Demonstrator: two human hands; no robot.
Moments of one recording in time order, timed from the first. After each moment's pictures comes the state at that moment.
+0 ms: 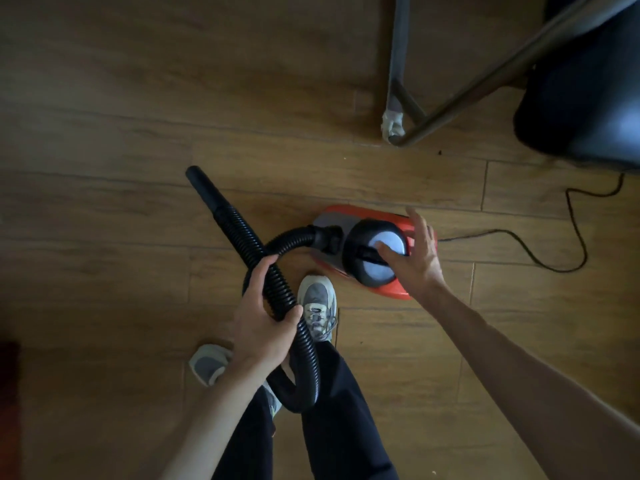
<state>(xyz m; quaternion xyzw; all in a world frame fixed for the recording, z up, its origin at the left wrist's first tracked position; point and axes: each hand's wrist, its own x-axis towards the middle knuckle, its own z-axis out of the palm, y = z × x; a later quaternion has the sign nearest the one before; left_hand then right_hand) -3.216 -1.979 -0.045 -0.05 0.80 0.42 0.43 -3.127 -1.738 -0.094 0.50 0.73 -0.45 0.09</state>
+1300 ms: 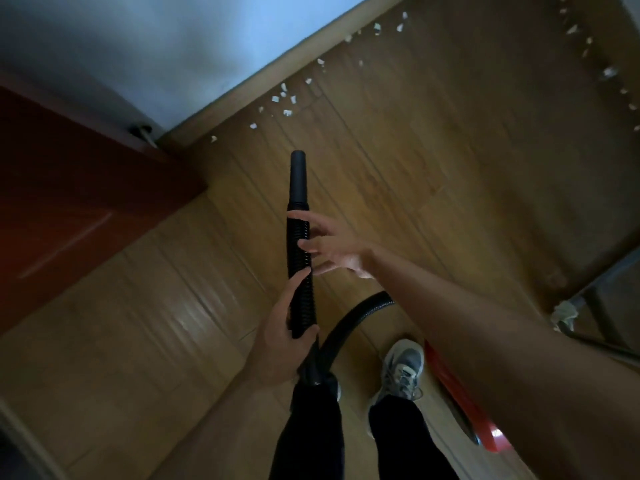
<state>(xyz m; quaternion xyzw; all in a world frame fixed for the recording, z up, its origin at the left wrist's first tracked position) -3.211 -2.285 -0.040 -0.25 0.70 0.62 0.26 -3.383 -2.183 -0.067 0.05 0.62 -0.50 0.61</state>
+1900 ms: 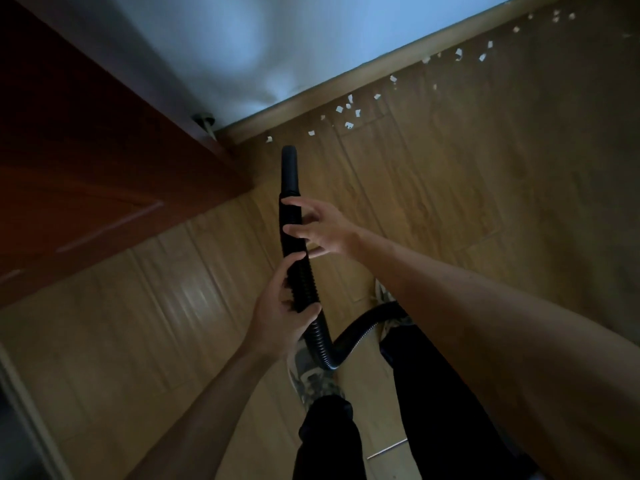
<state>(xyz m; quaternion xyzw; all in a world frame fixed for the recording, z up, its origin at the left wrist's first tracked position) -3.247 -2.357 -0.070 -0.40 0.60 0.67 0.16 -3.417 -2.306 -0.116 -0.01 0.64 -0.45 0.62</state>
